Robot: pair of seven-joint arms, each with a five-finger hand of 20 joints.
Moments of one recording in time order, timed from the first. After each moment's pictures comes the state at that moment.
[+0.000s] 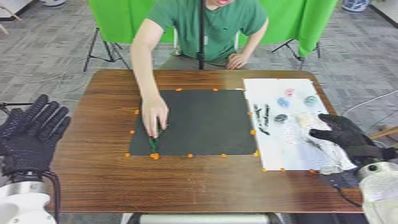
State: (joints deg) left arm 133.5 -57.1 -104.3 -129.3 17.6 20.5 24.7; right arm -128.3 -49.6 105.0 -128.9 -102.7 3.7 30.2
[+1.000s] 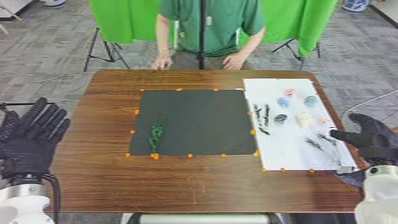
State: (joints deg) left arm 134.2 -57.6 -104.5 -129.4 16.4 20.0 25.2; right arm -128.1 -47.2 101.7 -125.7 -126.7 9.9 40.5
